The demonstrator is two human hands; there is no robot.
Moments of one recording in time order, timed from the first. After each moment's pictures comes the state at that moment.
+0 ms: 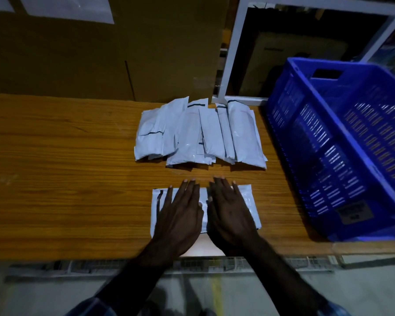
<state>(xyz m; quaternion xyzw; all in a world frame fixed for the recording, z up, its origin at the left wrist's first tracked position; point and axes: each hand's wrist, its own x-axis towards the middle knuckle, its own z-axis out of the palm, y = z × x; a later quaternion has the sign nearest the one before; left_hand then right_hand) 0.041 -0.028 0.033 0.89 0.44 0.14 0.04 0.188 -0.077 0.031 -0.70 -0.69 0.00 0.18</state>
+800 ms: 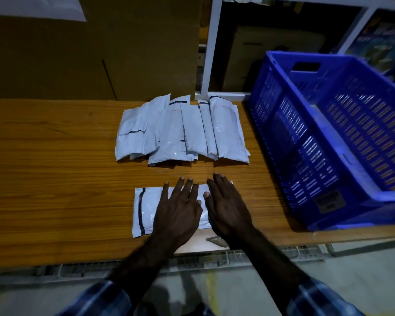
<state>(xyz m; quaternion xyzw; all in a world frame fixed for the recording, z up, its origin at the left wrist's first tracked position) 0.079 -0.031 0.023 0.91 0.41 0.06 0.02 0.226 -0.088 0.011 -0.75 -0.64 0.02 0.17</state>
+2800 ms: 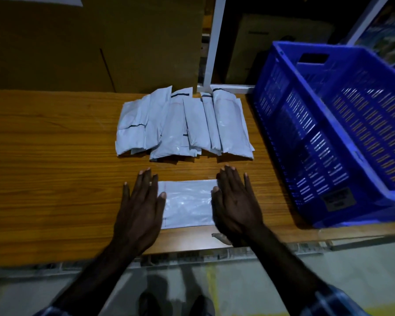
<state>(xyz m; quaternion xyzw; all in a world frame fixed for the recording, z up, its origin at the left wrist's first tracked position) 0.004 -0.014 0.029 0.85 0.49 0.12 0.11 0.227 -0.090 0.038 -0.77 -0.63 0.04 0.11</state>
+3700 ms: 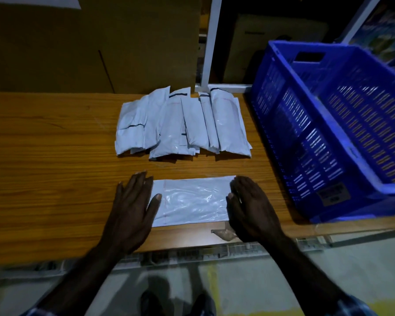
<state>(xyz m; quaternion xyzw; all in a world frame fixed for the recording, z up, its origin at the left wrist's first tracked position) -0.021 -0.012 0.038 0.86 0.46 0.18 0.15 0.253 -0.126 0.048 -0.76 -0.62 0.05 0.20</state>
